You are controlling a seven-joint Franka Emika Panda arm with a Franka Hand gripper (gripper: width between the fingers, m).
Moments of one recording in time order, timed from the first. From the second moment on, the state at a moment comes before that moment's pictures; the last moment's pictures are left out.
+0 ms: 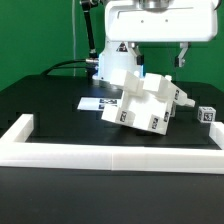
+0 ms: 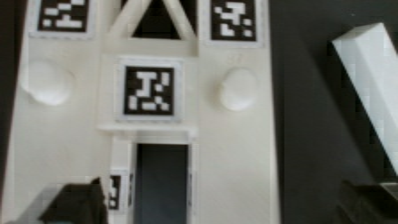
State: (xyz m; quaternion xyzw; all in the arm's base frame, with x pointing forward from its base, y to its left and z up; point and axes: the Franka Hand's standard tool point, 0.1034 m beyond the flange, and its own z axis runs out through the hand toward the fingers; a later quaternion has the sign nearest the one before) arm 0.494 0.031 0.128 -0.96 0.26 0.05 0.05
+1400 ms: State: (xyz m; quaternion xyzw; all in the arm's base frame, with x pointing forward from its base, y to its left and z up) arm 0.543 -0.016 0.098 -0.97 0.24 0.01 0.03
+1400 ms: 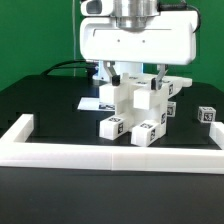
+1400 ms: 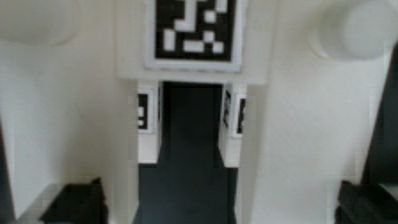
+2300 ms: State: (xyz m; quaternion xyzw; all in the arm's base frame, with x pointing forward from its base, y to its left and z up) arm 0.523 0.039 0.144 -0.96 0.26 0.02 0.05
